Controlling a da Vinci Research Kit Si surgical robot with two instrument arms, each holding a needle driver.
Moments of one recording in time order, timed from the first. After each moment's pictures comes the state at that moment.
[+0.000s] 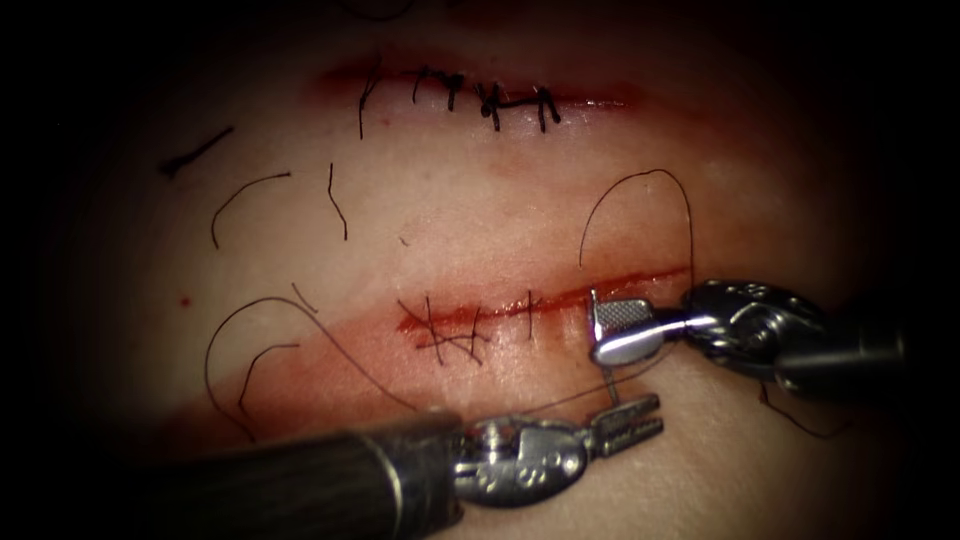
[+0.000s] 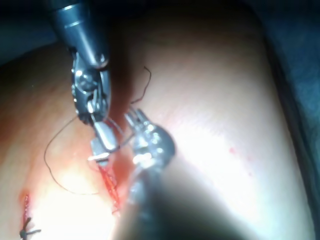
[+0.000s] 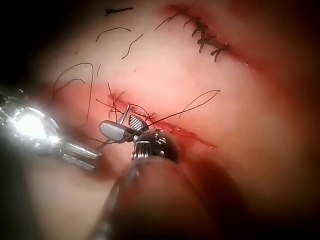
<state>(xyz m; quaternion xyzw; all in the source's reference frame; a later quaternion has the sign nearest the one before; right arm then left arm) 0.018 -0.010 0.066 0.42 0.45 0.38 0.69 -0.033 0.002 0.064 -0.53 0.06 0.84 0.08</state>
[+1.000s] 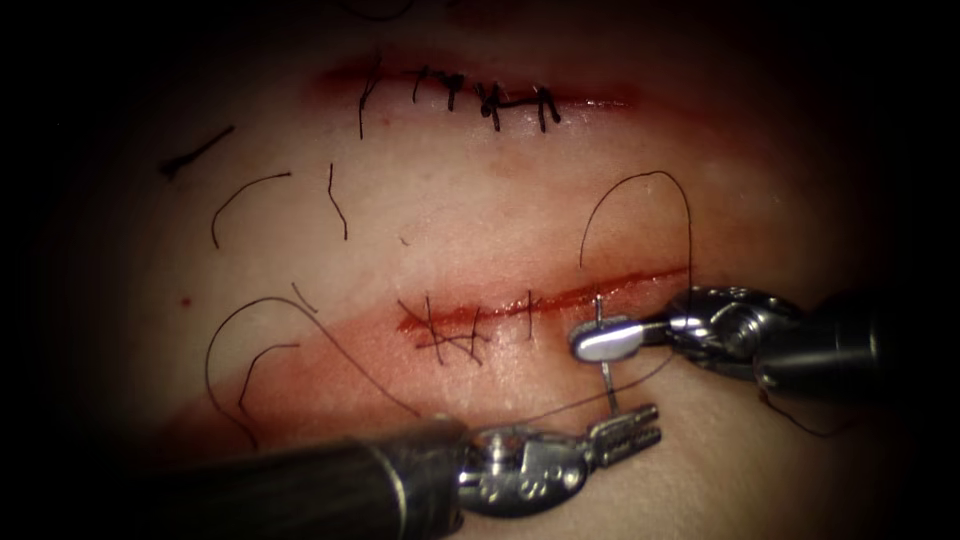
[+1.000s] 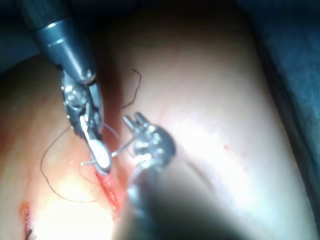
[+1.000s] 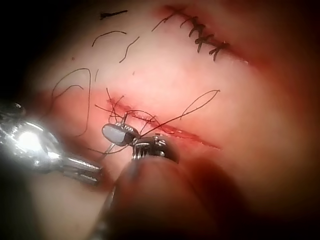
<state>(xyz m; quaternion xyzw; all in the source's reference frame) 0.018 -0.010 0.067 0.44 0.45 0.39 0.68 -0.033 0.002 0.064 -0.53 0.06 0.84 0.08</state>
